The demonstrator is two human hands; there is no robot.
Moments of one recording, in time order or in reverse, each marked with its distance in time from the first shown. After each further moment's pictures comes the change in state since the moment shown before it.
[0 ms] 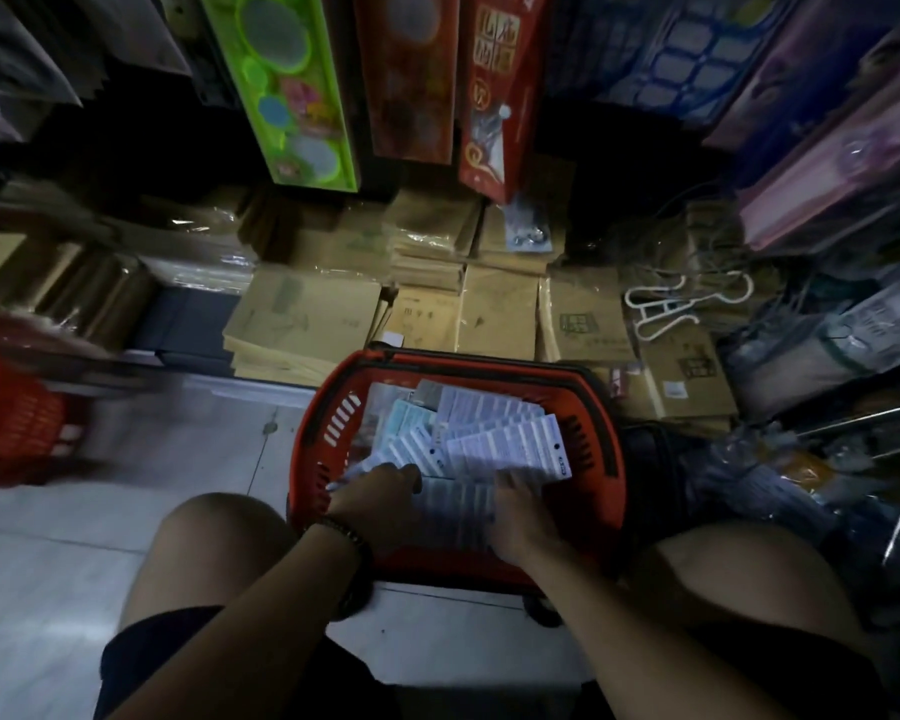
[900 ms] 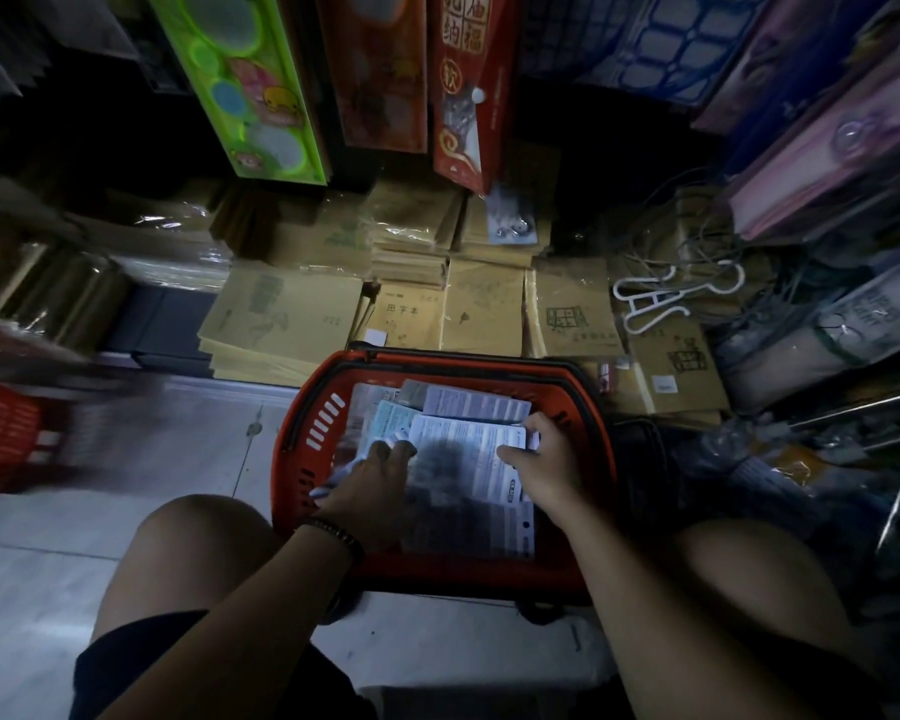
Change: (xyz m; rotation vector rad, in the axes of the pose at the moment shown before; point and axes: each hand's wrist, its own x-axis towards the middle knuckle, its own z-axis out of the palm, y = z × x) left_hand 0.025 0.006 0.009 -0.116 0.071 0.036; right_hand 0.025 0.027 -0.064 0.805 0.226 0.138
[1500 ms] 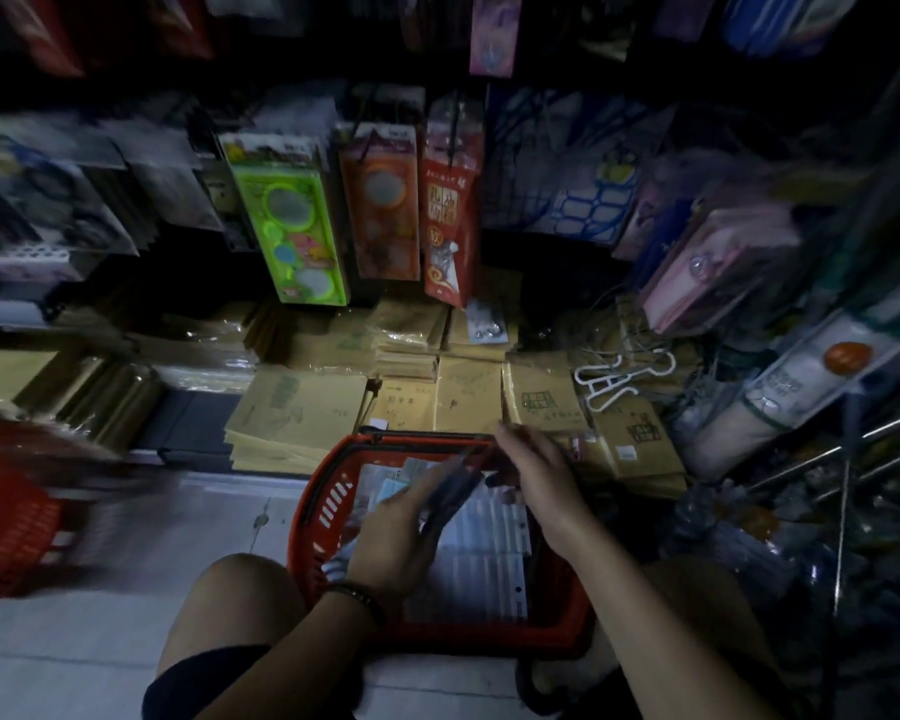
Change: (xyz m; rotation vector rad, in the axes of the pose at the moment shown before) left_hand -0.071 0.054 -0.033 -0.363 0.576 0.411; right_hand -0.103 -0.121 -0.063 0.450 -0.085 -0.171
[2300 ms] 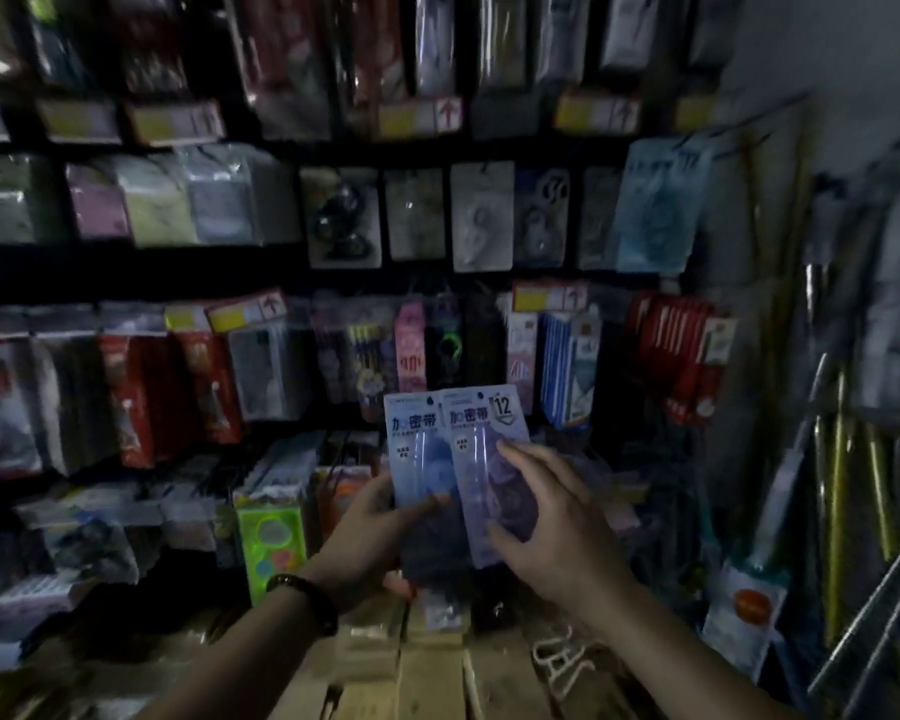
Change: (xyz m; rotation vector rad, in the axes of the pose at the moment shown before) left_hand 0.117 0.286 -0.219 -0.830 -0.066 0.065; right_hand -0.099 -0.290 -0.098 -0.788 0.376 -1.081
